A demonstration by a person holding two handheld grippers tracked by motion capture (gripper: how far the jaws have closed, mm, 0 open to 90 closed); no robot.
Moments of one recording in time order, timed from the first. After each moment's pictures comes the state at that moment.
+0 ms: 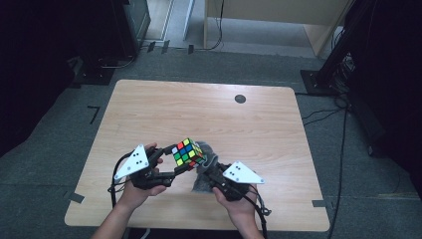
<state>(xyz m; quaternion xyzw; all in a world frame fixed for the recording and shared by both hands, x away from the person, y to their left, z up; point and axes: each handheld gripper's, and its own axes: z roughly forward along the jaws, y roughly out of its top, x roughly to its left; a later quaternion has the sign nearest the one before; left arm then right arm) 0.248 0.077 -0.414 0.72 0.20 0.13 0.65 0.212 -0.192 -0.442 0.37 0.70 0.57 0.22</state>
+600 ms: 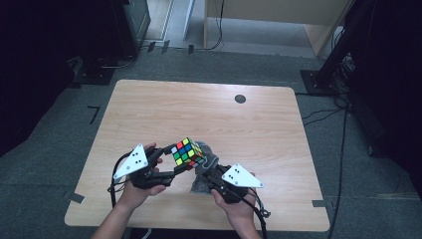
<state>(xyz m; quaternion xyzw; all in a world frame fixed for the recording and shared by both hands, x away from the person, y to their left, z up) 0.249 0.079 -0.414 0.72 0.20 0.12 0.65 0.205 -0.186 -0.441 0.35 0.70 0.58 0.23</state>
